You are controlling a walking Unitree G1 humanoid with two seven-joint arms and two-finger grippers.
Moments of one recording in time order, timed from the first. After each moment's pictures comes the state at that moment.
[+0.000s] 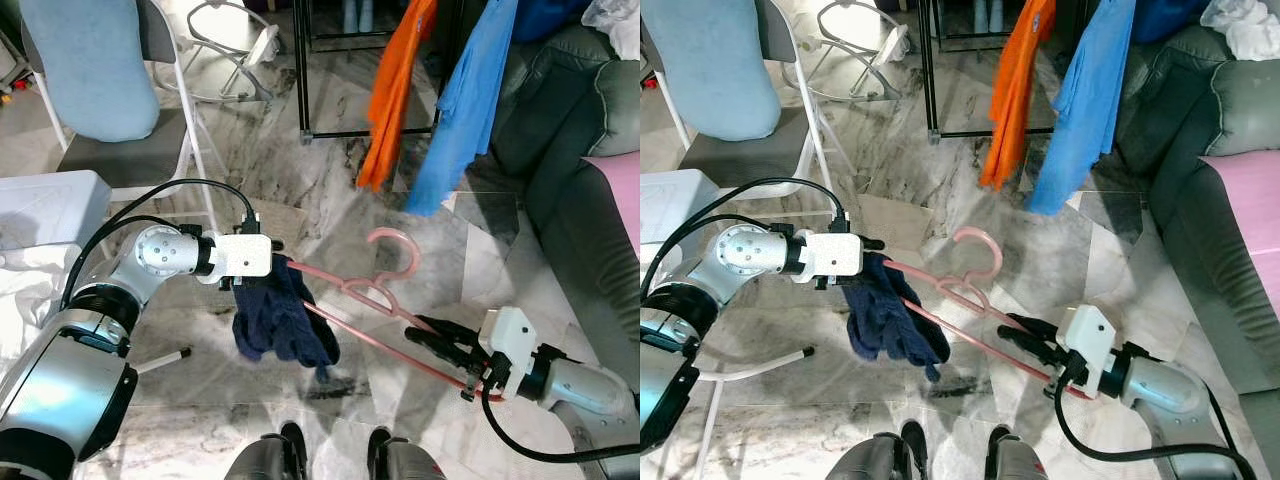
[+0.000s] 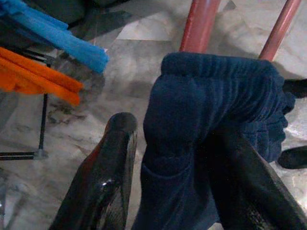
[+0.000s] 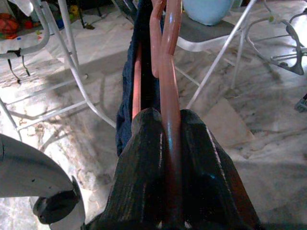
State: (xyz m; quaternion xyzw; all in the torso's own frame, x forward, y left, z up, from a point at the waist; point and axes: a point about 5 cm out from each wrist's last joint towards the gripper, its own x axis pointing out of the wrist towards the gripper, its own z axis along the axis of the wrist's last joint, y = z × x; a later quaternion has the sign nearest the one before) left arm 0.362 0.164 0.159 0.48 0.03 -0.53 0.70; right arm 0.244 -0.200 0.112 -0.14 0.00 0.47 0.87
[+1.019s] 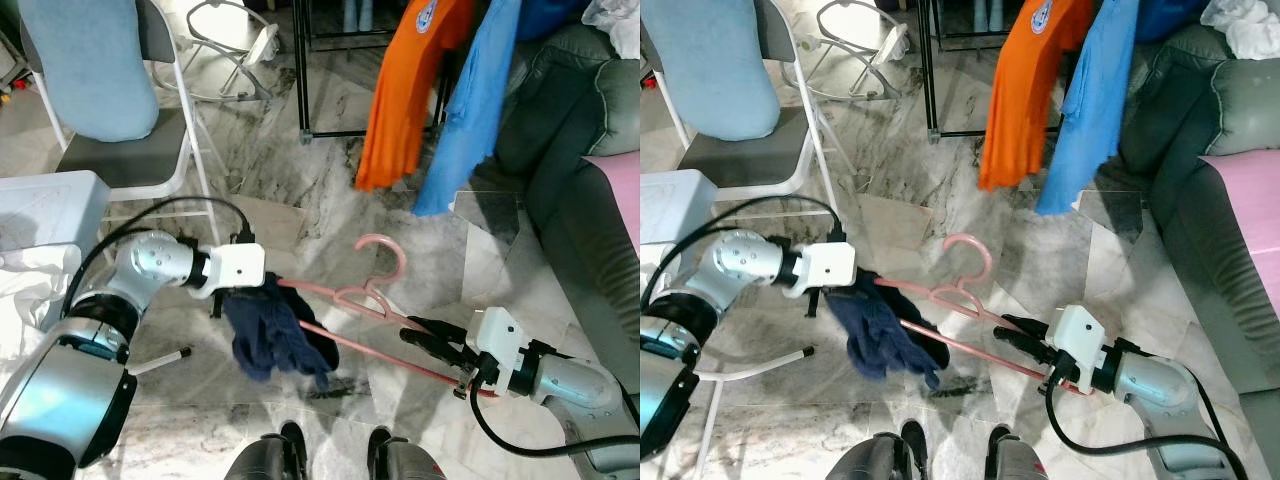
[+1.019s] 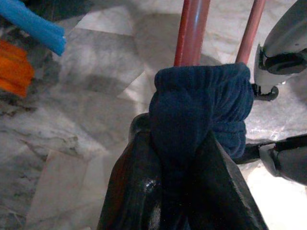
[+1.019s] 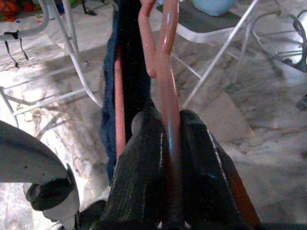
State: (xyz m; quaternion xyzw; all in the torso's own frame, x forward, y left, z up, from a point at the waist) left arm 0.353 0.172 0.142 0.42 0.10 -0.58 0.69; right arm 0.255 -0.199 0.106 -0.17 0.01 0.48 0.86
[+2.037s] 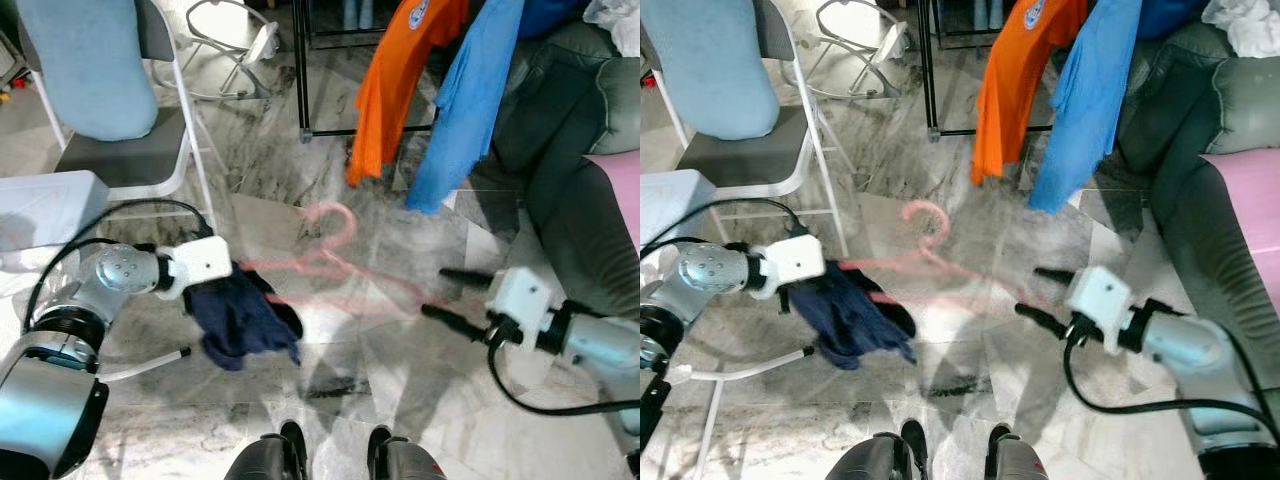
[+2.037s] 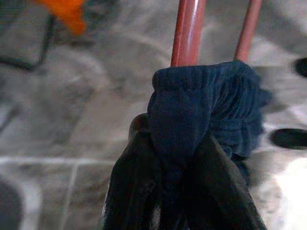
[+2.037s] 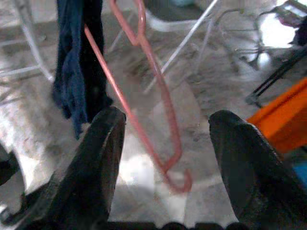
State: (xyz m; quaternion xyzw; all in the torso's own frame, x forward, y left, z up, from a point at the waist) left arm 0.358 0.223 0.138 0.45 0.13 -0.40 0.79; right arm 0.276 -0.224 0.152 -0.26 0.00 0.42 0.87
